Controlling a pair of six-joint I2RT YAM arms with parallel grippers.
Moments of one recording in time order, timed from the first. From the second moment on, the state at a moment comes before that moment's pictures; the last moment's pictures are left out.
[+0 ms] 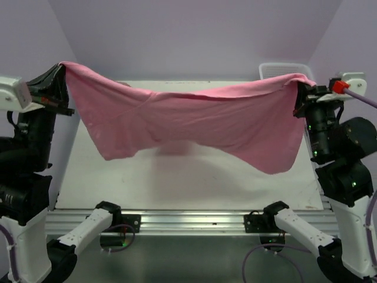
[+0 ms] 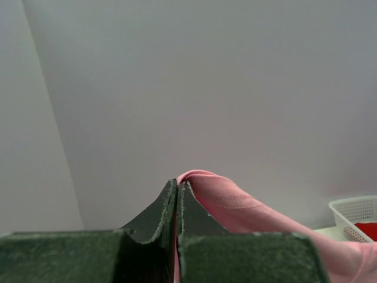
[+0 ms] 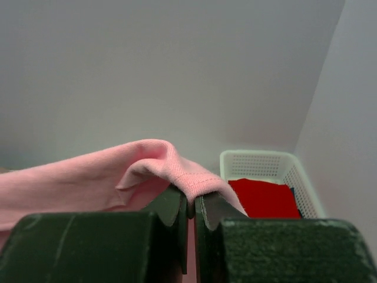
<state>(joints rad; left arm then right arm) -0.28 0.84 1.74 -0.41 -0.11 0.11 0.40 0.82 1.50 -0.41 0.37 -0.08</state>
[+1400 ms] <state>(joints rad) -0.18 1.40 0.91 0.06 -0.11 -0.05 0.36 1.59 1.28 -0.29 0.33 0.06</state>
